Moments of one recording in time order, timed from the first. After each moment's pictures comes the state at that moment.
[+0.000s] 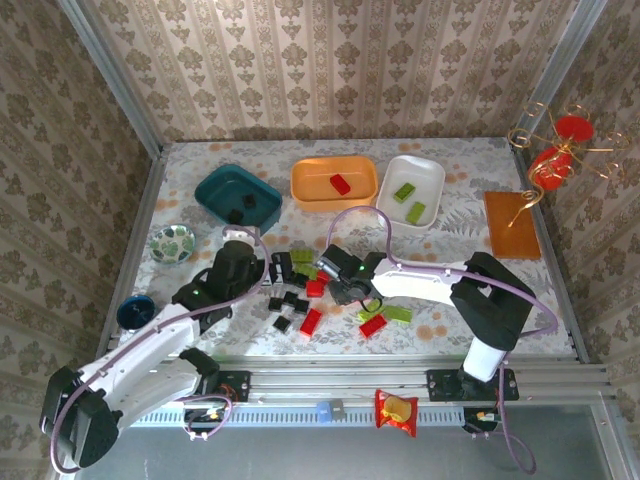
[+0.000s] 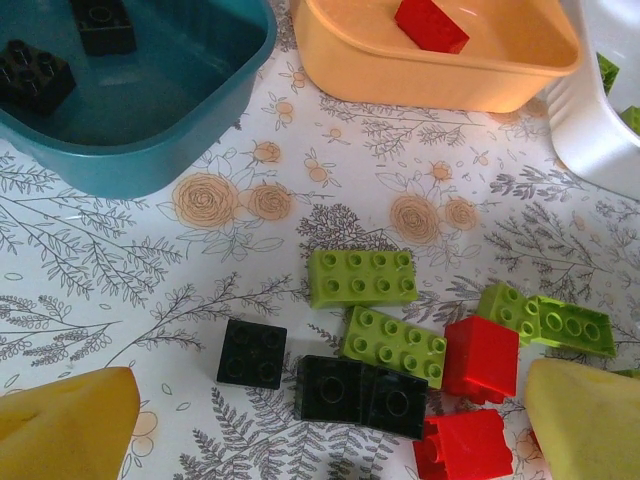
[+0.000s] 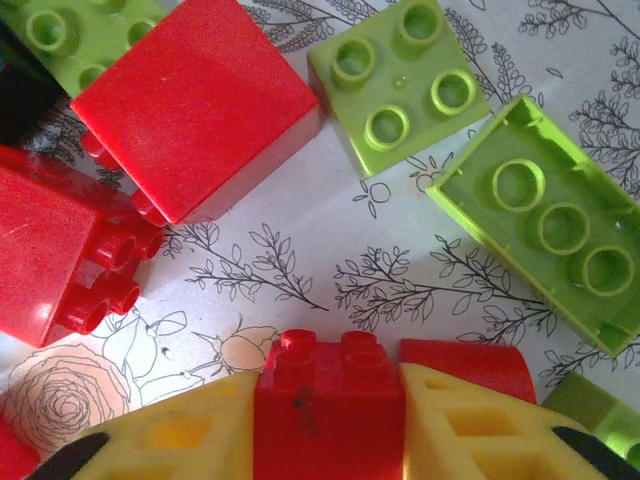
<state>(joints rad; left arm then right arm) -0.66 0.89 0.54 -0.27 -0.17 -0.52 0.91 1.72 1.02 -0.52 0.21 0.47</state>
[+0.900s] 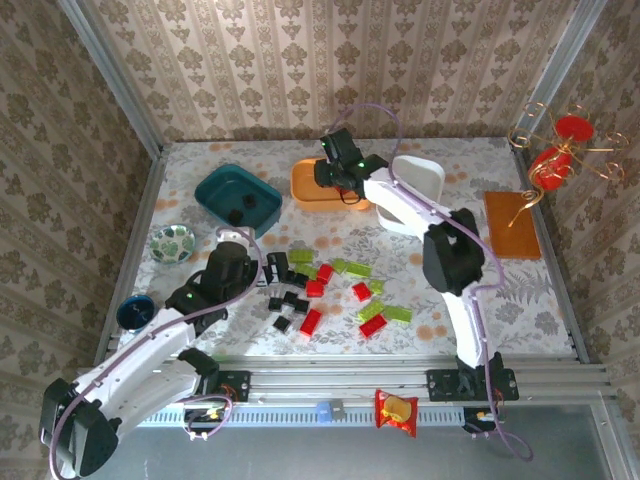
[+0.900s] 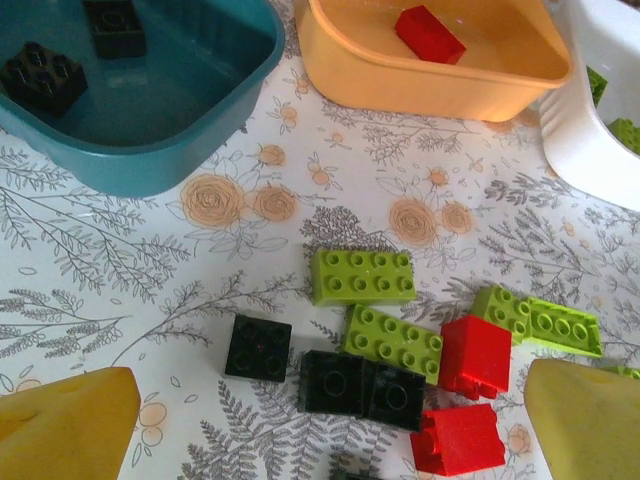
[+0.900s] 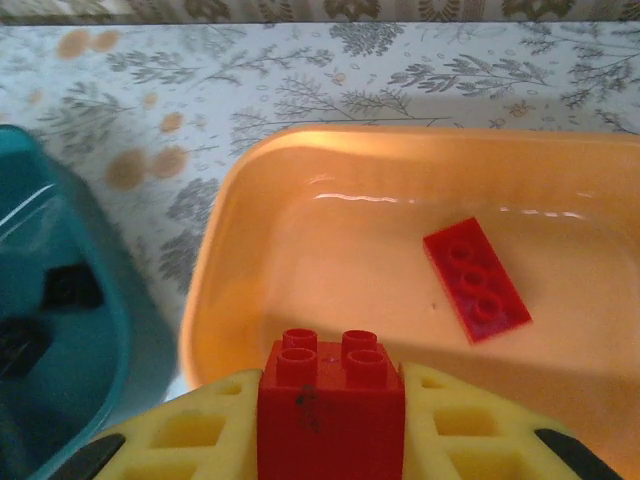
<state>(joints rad) -0.63 0.84 0.54 -0.31 -0.14 -0.52 0.53 2.24 2.04 -0.55 0.12 0.40</state>
